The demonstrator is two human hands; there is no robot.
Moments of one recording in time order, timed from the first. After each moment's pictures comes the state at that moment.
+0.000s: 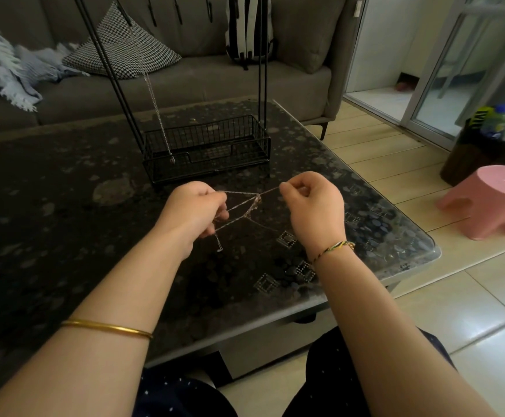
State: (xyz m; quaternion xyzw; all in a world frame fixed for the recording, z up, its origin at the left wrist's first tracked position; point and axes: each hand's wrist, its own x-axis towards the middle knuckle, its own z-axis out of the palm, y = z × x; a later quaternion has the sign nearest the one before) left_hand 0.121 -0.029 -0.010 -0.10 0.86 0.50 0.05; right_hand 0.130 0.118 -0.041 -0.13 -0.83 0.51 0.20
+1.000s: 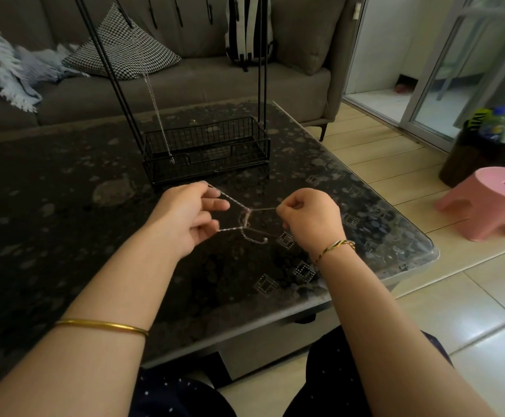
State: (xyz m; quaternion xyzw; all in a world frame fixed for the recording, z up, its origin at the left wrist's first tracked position) left_hand 0.114 -0.035 -0.010 -0.21 0.67 0.70 0.11; right_hand 0.135 0.123 -0.041 -0.14 -0.88 0.46 0.06
